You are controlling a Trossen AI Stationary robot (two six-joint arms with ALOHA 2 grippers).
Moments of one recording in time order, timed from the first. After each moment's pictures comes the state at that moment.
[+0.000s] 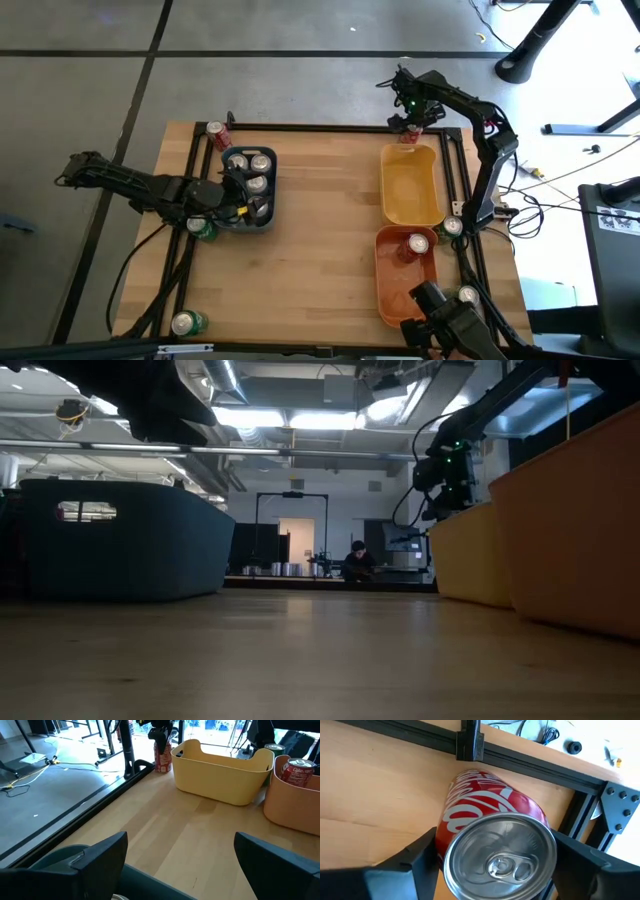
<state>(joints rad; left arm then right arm) -0.21 0.78 0.55 -0.18 -0.69 -0.26 -1.01 1.90 1.56 -1.20 0.14 0.26</state>
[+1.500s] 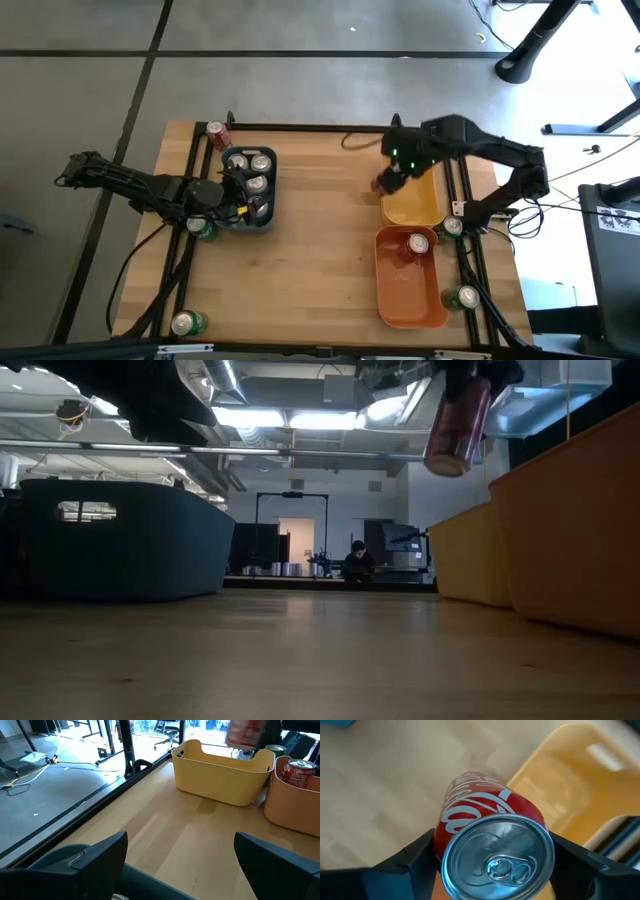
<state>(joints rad) -0.21 0.78 0.55 -0.18 -0.69 -0.26 -0.11 1.51 1.79 -1.57 0.06 0.74</state>
